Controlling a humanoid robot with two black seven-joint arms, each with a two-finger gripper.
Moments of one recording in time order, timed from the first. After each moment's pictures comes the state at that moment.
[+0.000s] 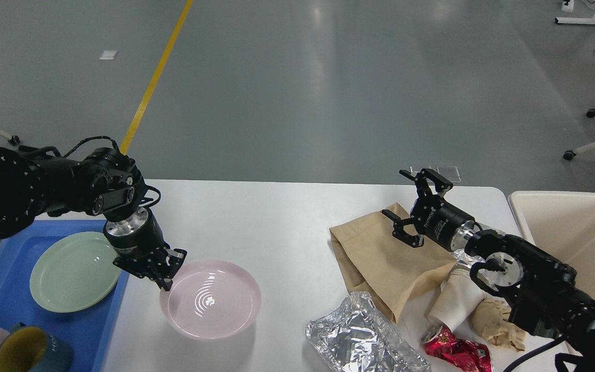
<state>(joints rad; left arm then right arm) -1.51 0.17 1.26 -0.75 0.29 -0.95 -0.28 0.71 -0.17 0.49 0.31 -0.15 0.70 0.20</state>
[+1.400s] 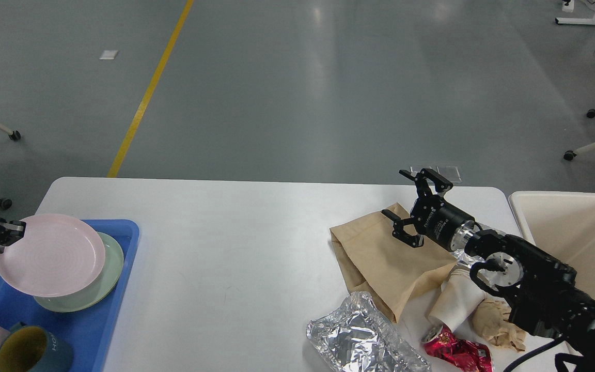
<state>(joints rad) -1.33 0.51 1.45 -0.46 0.31 -0.69 -0.22 0.71 -0.17 0.49 0.31 -0.15 0.70 0.20</state>
